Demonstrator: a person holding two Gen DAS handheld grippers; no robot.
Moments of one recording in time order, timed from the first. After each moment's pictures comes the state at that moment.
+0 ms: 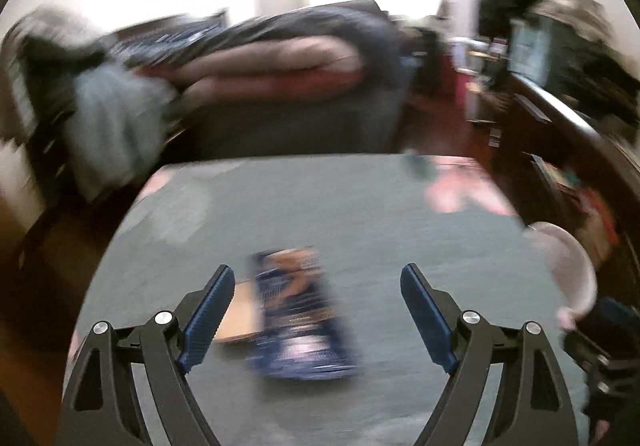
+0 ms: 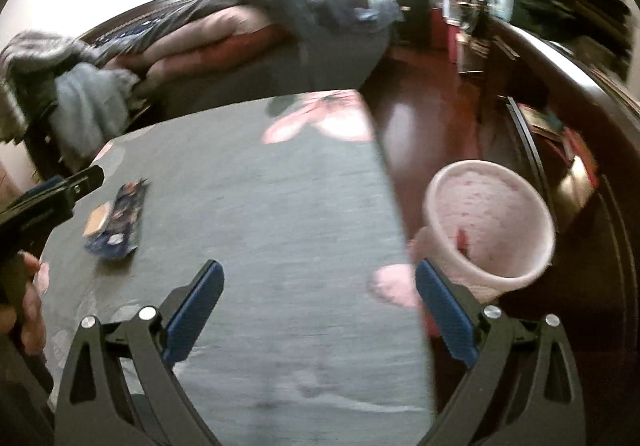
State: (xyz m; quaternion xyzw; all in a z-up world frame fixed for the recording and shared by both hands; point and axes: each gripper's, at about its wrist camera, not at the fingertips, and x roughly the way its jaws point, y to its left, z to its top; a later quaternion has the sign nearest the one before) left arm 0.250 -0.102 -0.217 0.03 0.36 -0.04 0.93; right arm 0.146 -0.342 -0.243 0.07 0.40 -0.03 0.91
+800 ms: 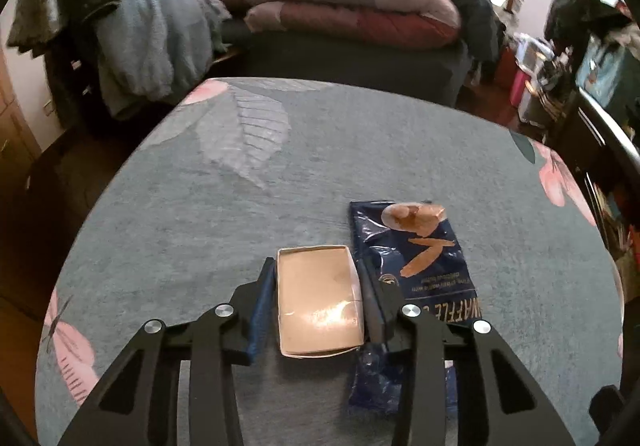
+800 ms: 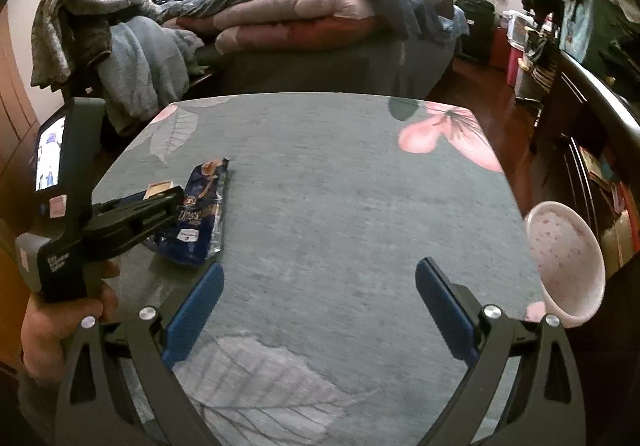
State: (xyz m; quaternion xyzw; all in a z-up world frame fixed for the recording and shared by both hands) left arm 0.291 -0.026 -0.281 -0.04 0.43 0.02 0.90; right arm 0.191 -0.229 -0.239 0.02 0.41 0.05 0.91
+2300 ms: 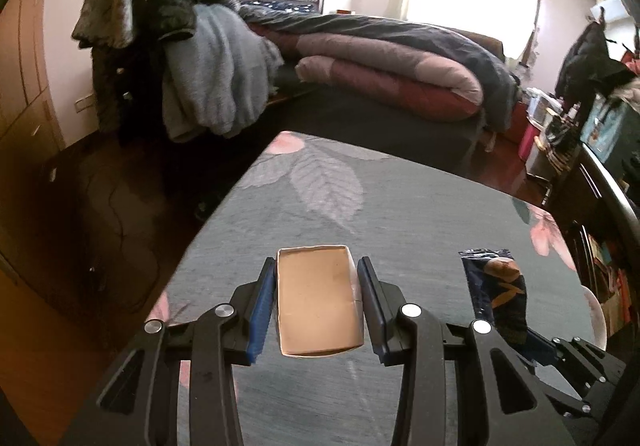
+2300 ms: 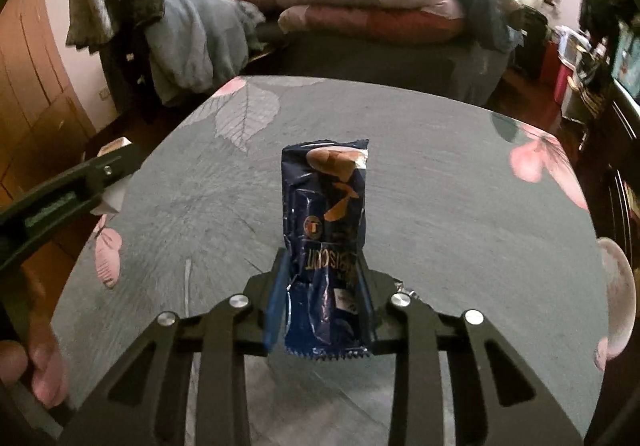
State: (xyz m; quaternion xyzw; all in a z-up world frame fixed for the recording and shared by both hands) left arm 0.236 0.034 -0.216 -0.07 0.36 0.04 0.93; right arm 0.216 -0.146 -0.246 -0.01 0.42 0.12 0.90
